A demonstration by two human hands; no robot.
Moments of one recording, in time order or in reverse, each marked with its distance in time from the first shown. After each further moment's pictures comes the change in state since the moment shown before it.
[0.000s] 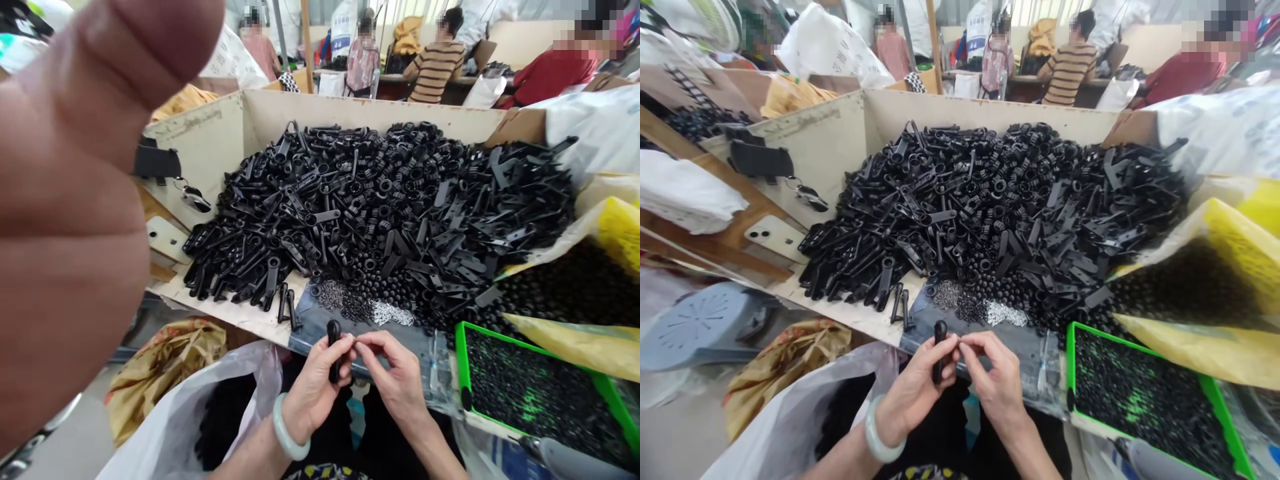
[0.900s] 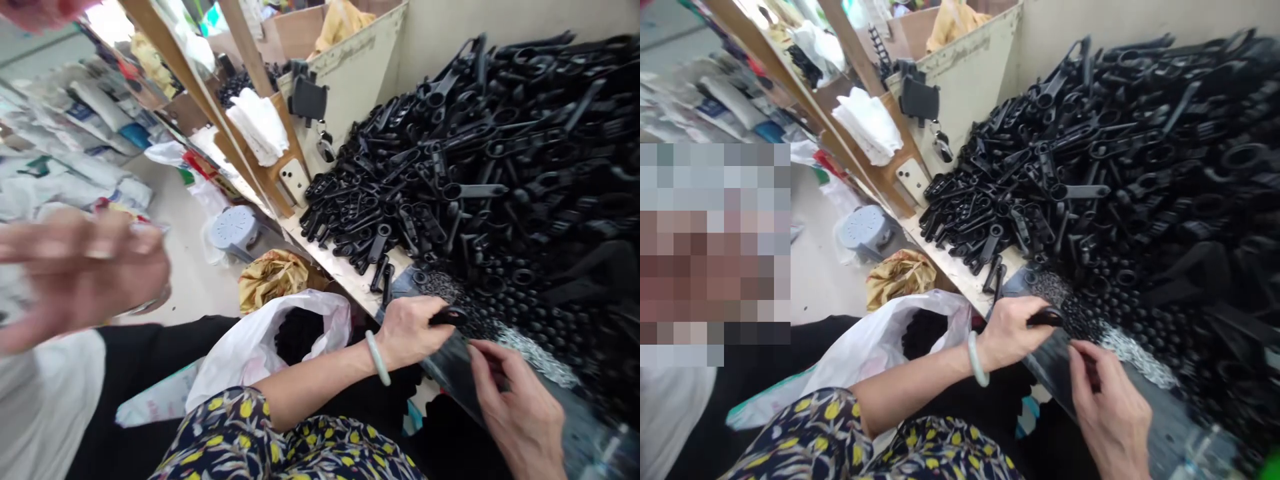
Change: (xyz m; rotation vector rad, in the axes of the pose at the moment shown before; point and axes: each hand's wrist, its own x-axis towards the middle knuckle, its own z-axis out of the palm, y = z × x) left_hand 0.040 0.041 -0.023 1.114 0.094 0.893; right_hand 0.018 0.044 0.005 -0.558 -0.046 -0.157
